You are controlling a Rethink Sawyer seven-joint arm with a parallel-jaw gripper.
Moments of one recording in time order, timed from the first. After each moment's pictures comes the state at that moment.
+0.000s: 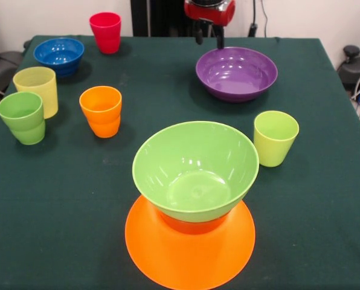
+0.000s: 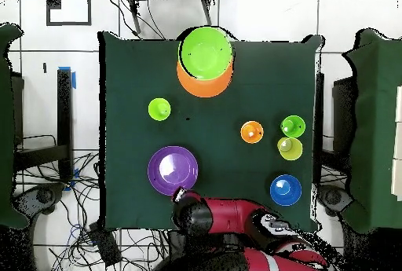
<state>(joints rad) -0.43 -0.56 0.13 2.19 -0.32 0.06 2.28</state>
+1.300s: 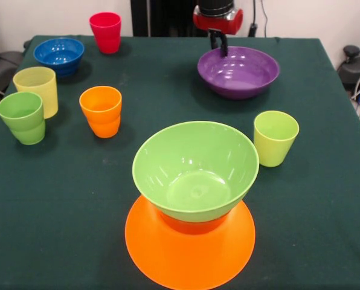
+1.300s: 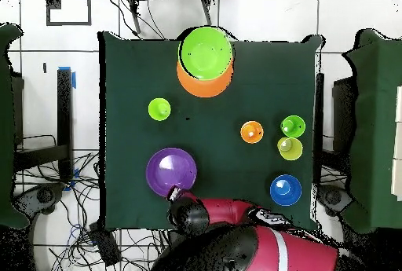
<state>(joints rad) -0.45 -0.47 0.17 2.19 -0.32 -0.06 2.28</state>
